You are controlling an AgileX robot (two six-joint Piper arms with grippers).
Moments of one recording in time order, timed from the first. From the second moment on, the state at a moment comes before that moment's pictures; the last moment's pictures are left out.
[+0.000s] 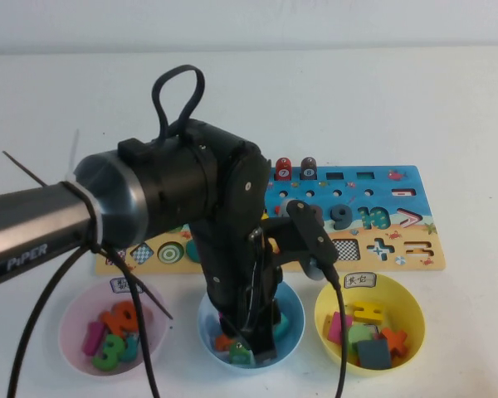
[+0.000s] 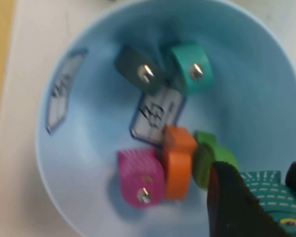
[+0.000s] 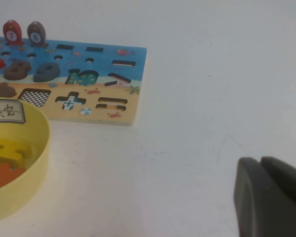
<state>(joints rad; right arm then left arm) 0.03 -0.01 0.03 0.24 0.36 -0.23 -0.80 1.78 -1.33 -0.10 1.12 0.51</state>
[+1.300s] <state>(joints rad) 0.03 -0.01 0.03 0.24 0.36 -0.23 -0.80 1.88 -1.33 -0.12 1.04 0.52</state>
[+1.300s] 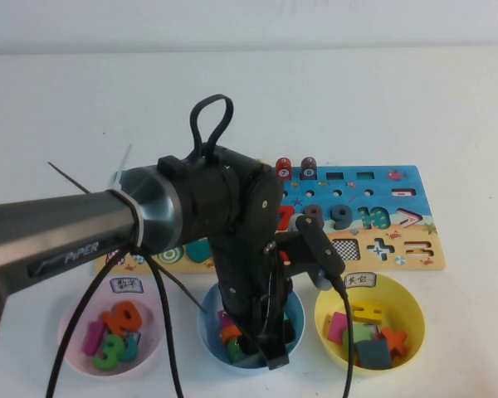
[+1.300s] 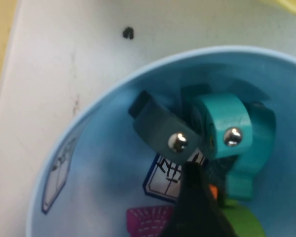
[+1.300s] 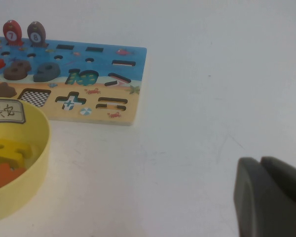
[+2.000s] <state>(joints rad) 0.03 -0.01 0.03 0.24 0.36 -0.23 -0.80 1.76 -1.45 -0.11 1.18 0.42</state>
